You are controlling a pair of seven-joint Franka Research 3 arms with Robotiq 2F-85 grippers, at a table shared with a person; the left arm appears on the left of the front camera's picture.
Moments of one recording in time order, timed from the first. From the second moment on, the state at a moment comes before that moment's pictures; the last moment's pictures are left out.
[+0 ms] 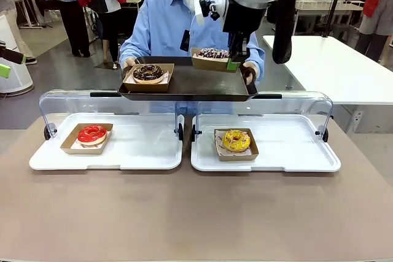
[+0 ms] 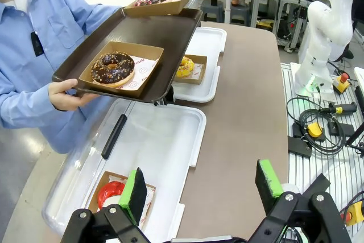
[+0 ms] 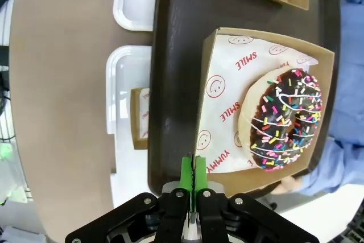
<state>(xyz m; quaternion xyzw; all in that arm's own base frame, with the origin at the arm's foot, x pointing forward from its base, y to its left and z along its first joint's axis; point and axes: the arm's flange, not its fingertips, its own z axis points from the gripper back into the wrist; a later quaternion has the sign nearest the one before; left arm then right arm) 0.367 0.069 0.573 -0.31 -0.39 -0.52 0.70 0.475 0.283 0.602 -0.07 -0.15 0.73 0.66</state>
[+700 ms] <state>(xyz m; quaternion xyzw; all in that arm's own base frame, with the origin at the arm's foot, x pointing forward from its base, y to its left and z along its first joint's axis) 0.367 0.069 0.573 -0.31 -0.39 -0.52 0.70 0.528 0.276 0.565 -0.07 -0.12 0.72 0.68</state>
